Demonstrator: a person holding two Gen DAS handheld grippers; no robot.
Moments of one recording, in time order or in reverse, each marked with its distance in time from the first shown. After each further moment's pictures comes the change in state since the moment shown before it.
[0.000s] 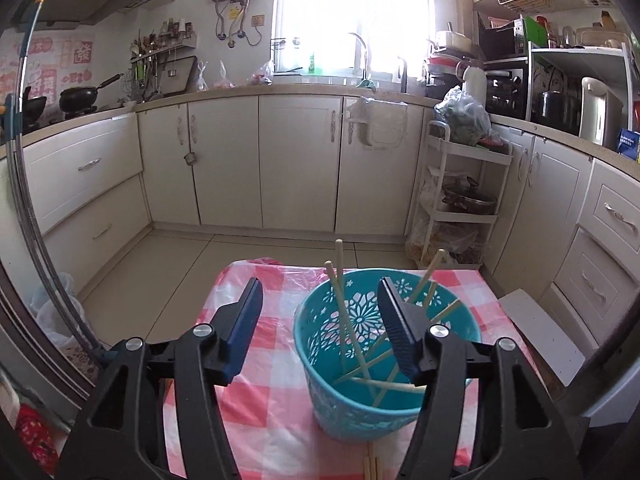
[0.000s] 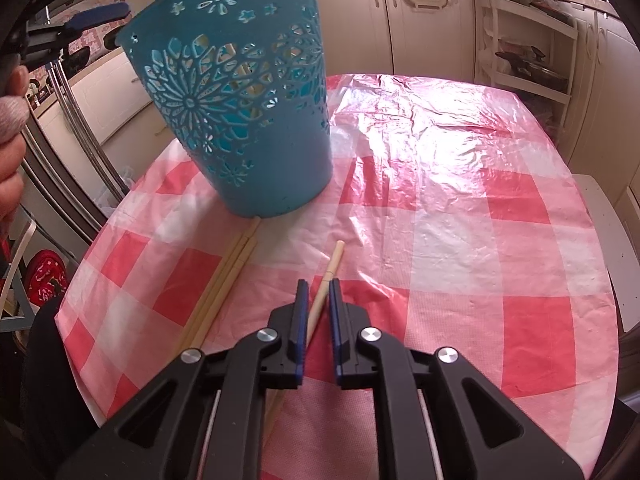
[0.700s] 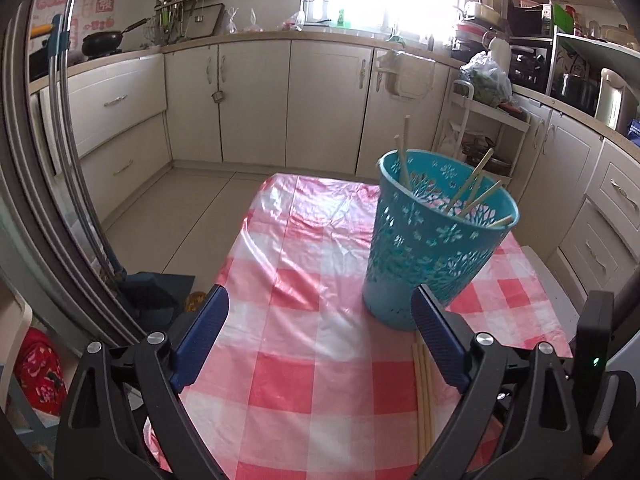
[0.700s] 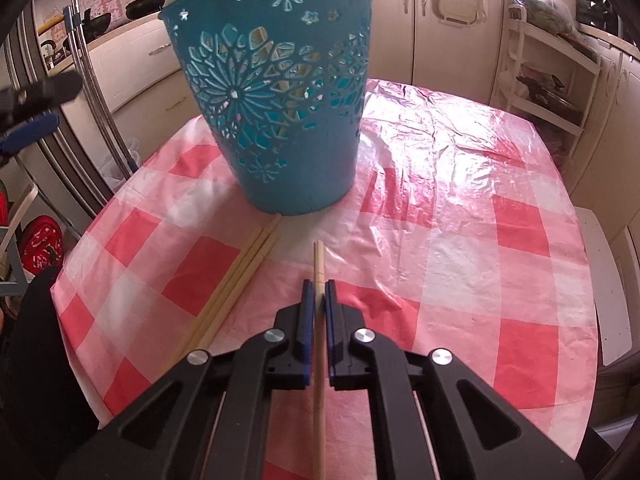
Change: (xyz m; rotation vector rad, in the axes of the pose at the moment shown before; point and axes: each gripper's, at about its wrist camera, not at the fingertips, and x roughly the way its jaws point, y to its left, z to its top) left arm -0.039 0.062 -0.080 -0.088 0.192 0.032; right arm -0.002 0.013 0.009 -0.115 0.044 -0.029
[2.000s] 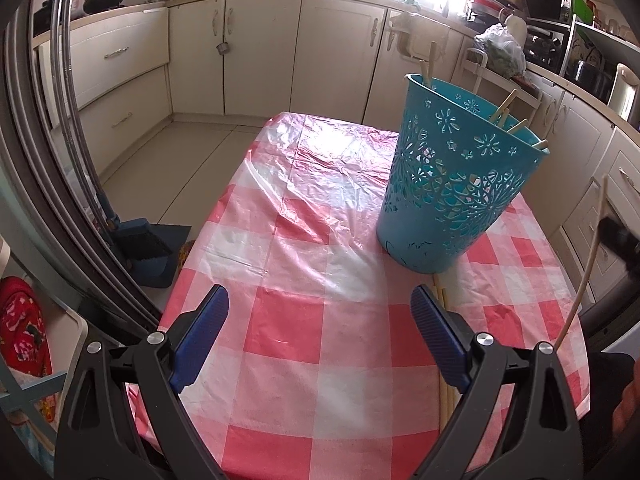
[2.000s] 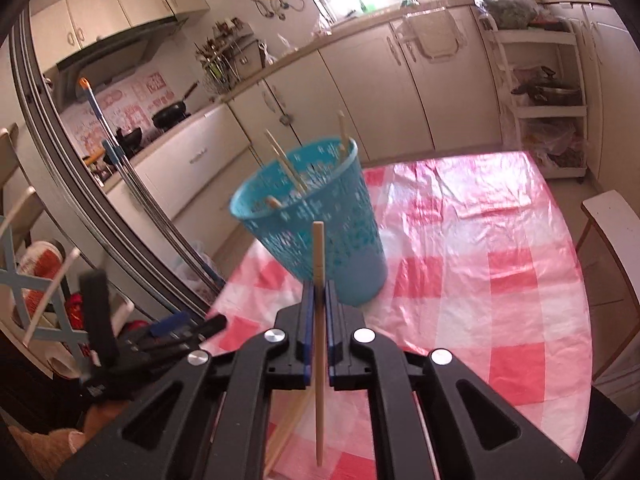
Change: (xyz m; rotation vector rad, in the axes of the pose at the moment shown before) left arm 0.026 0.008 -0.039 -0.044 0.134 -0.014; right arm -0.117 -0.024 0.038 0.224 -0.324 0.293
